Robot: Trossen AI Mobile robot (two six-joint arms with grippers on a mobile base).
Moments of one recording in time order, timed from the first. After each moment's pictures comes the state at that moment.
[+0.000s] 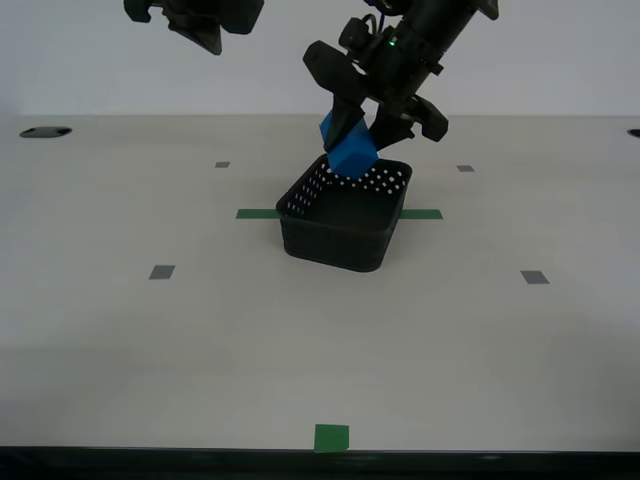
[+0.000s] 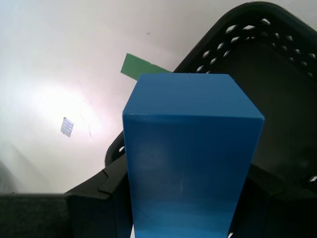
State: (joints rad) arm 0 0.58 2.02 1.43 -0.54 -0.44 0.29; arm 1 -0.27 2.07 1.76 -0.54 -0.01 0.08
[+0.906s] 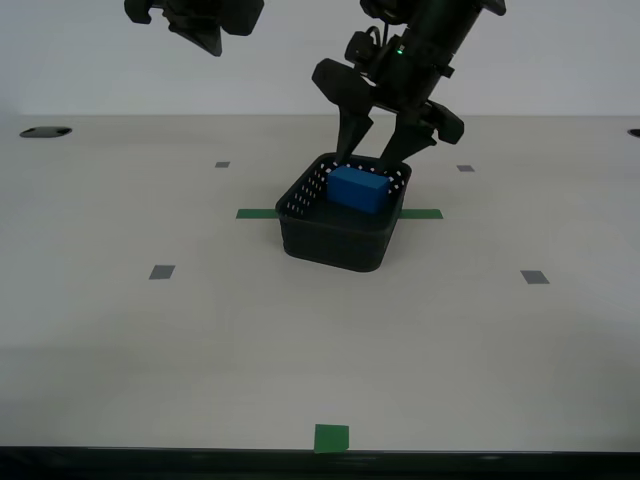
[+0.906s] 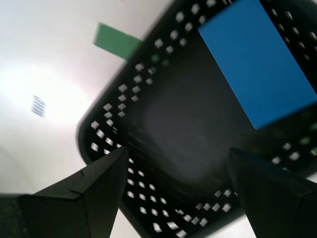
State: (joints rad) arm 0 0.58 2.02 1.43 -0.66 -0.37 0.23; arm 1 -0.27 2.07 1.76 -0.54 -0.01 0.08
